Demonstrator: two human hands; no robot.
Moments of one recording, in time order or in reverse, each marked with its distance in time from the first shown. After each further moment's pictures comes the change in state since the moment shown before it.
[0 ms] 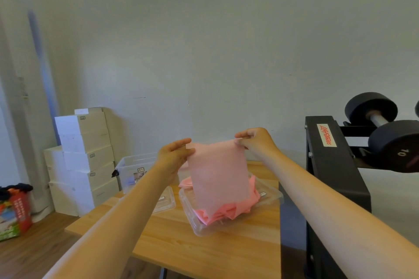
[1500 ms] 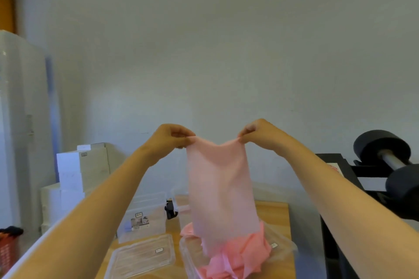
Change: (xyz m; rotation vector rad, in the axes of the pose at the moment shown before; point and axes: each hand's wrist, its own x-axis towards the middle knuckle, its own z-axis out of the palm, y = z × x) left_hand 0.052 0.142 0.008 0.668 -0.228 0.438; right_hand 0.054 -0.114 -0.053 -0.348 -0.198 -0.208
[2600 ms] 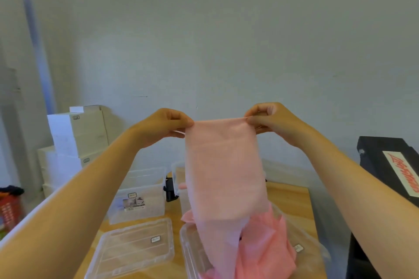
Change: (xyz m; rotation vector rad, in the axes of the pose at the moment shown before) left_hand 0.104 -0.142 -0.004 -0.211 -0.227 -0.176; right_hand 0.127 0.098 0.069 0.404 -0.125 -0.041
